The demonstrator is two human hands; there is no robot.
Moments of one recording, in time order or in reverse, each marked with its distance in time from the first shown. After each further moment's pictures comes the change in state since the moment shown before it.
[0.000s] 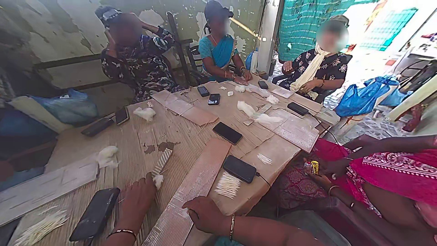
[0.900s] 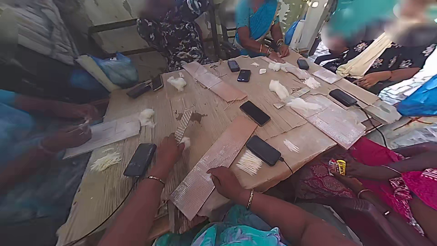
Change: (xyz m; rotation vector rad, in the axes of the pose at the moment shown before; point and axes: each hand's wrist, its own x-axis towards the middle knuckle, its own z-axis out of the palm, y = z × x) left_hand 0.003 -0.011 -0.028 -0.400 -0.034 -0.104; right_hand 0.000 -0.001 0.002 -0.034 0.000 0.032
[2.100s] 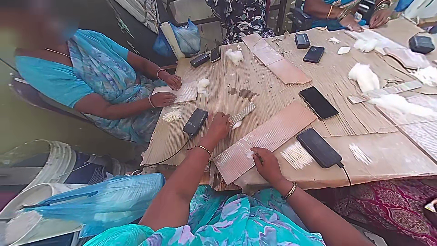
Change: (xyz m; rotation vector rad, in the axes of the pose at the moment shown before) left_hand -0.034 -0.010 0.010 -0.112 0.069 0.175; right_hand -0.002 0.010 0.011 -0.026 0.134 -0.057
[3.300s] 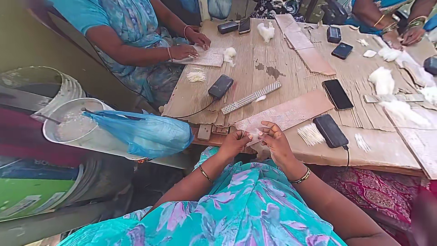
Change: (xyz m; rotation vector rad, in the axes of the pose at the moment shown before) left_hand -0.216 0.064 -0.025 -1.344 -0.020 -0.467; right_hand -0.016 -0.133 -0.011 0.809 -0.144 0.580
